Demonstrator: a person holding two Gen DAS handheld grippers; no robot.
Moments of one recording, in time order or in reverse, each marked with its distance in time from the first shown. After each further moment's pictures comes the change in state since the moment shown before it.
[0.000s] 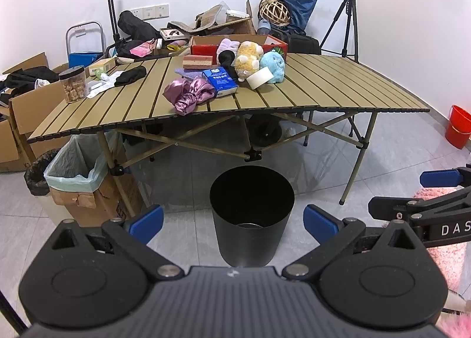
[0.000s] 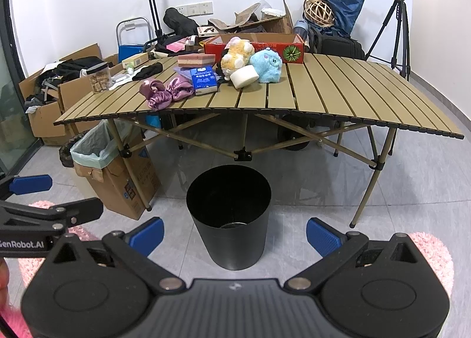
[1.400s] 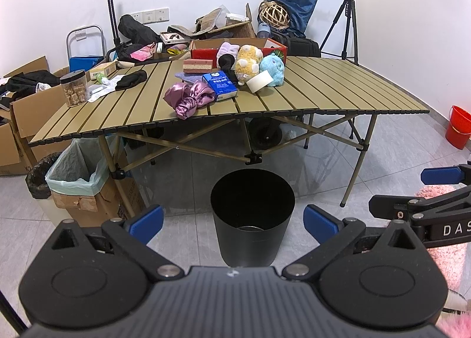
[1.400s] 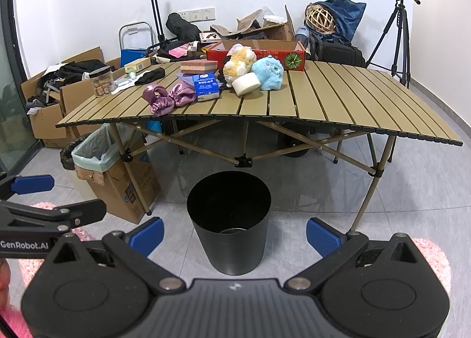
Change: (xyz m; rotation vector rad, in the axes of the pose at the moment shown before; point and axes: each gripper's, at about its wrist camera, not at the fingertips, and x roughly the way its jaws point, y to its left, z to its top) left arm -0.003 -0.001 0.000 -0.001 -0.007 0.001; right arm -0.005 0.000 0.001 -0.010 -0.024 0.002
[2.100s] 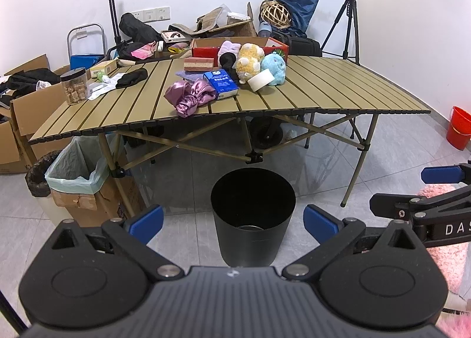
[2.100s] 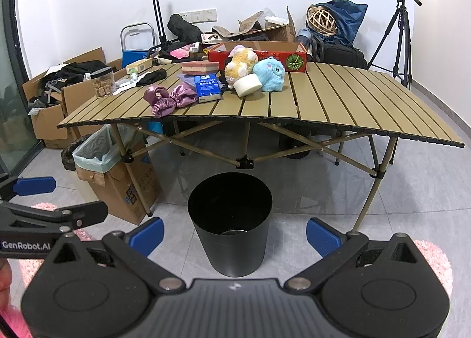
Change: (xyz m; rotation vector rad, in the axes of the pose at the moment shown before) left arm -0.003 0.001 0.005 0.000 -0.003 0.000; right arm 0.001 0.002 0.000 -0.009 -0.011 0.005
